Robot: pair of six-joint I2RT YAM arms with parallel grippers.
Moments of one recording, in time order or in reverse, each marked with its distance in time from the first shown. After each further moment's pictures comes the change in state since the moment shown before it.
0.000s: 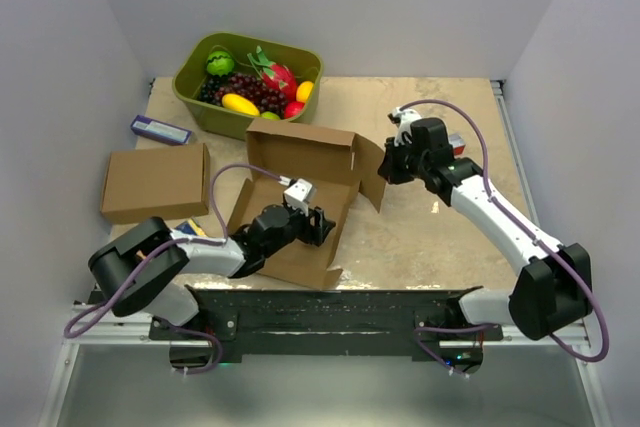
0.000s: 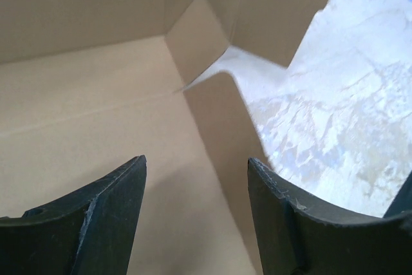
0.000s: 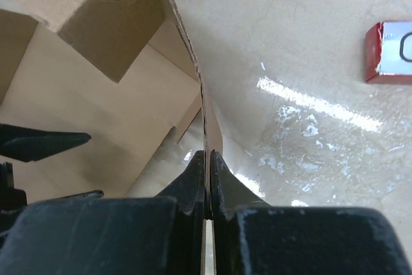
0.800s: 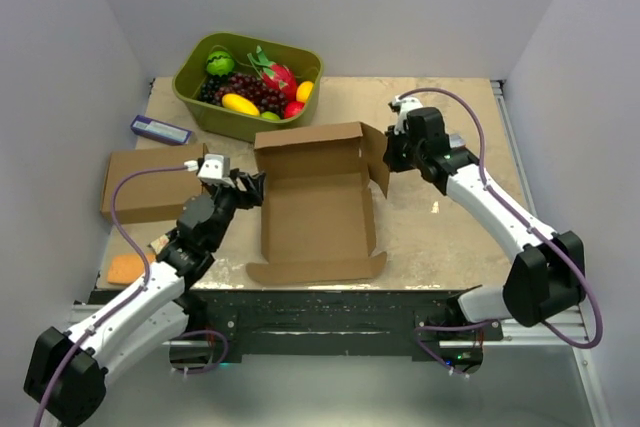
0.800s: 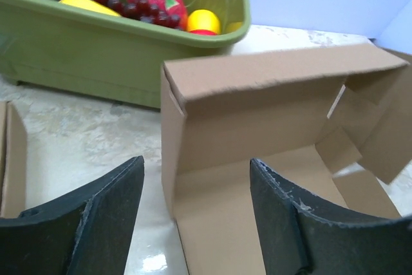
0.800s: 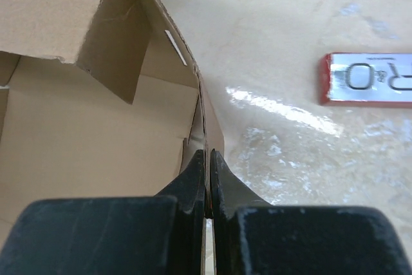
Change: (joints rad) left arm 0.383 -0.703 -0.068 -0.367 -0.164 0.103; right arm -0.001 0.071 0.074 0.010 0.095 -0.067
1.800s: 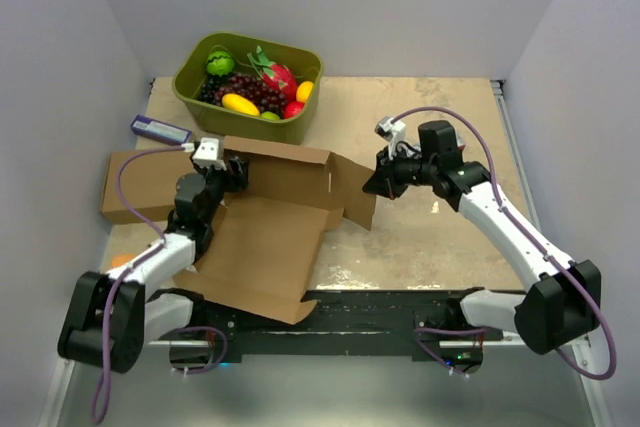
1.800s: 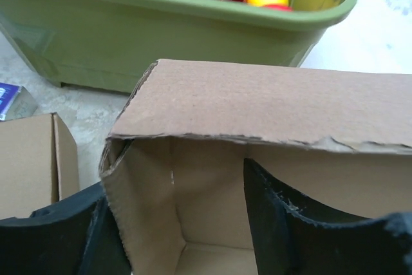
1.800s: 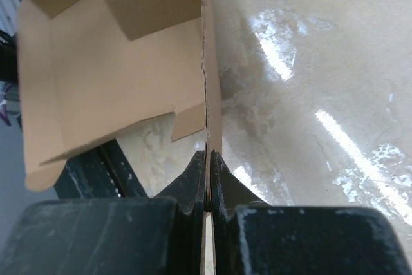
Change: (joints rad) left arm 0.302 0.428 0.031 0.310 0.276 0.131; right arm -0.008 -0.158 -0.086 -0.093 -0.600 -0.177
